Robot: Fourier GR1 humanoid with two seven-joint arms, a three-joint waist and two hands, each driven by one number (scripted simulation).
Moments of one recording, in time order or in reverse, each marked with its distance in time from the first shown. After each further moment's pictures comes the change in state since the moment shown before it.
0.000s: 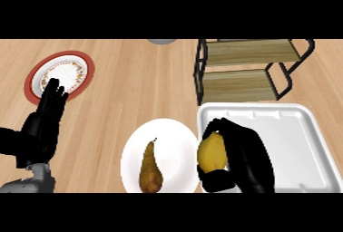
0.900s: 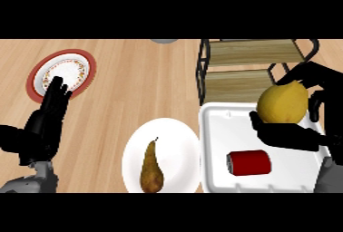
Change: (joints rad) left arm -0.017 -0.019 0.004 0.004 -0.012 -0.020 0.007; right arm -0.311 -0.058 -0.432 -0.186 -0.047 0.162 0.144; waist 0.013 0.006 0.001
